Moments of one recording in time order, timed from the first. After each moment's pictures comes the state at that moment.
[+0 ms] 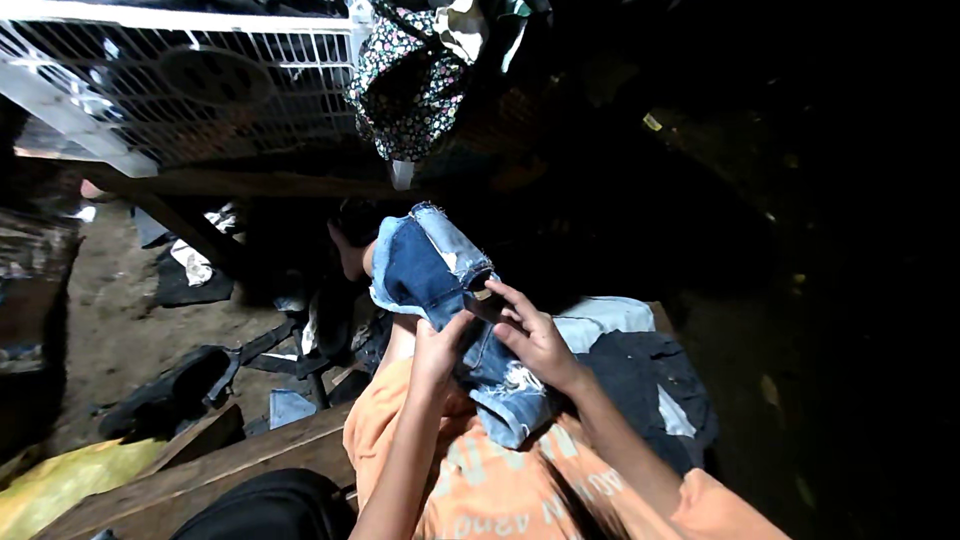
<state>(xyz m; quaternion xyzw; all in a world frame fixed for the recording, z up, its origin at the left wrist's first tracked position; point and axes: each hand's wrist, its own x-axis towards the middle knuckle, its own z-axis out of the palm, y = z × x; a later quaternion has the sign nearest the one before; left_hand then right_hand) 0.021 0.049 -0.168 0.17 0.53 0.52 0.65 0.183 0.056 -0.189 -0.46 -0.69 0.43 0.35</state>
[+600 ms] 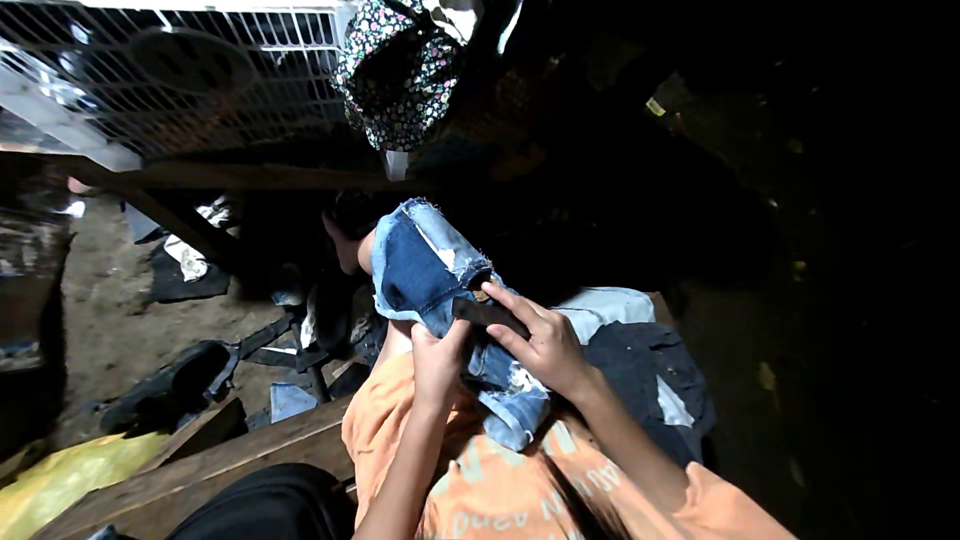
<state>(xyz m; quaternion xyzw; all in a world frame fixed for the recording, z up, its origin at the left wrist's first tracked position) 0.033 0.039 -0.163 0.19 0.55 0.57 0.58 0.183 0.049 -0.177 -0.52 -0.77 0.23 0.28</state>
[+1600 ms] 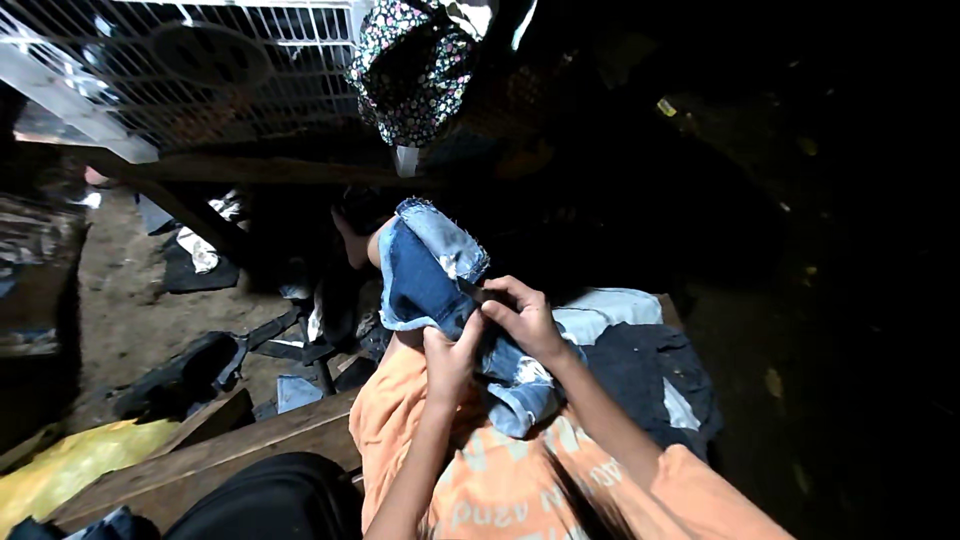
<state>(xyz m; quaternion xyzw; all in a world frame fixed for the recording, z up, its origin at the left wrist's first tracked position) 0.033 0.029 -0.184 0.27 0.55 0.58 0.54 0.160 0.070 -0.205 -0.44 -0.62 0.46 0.45</state>
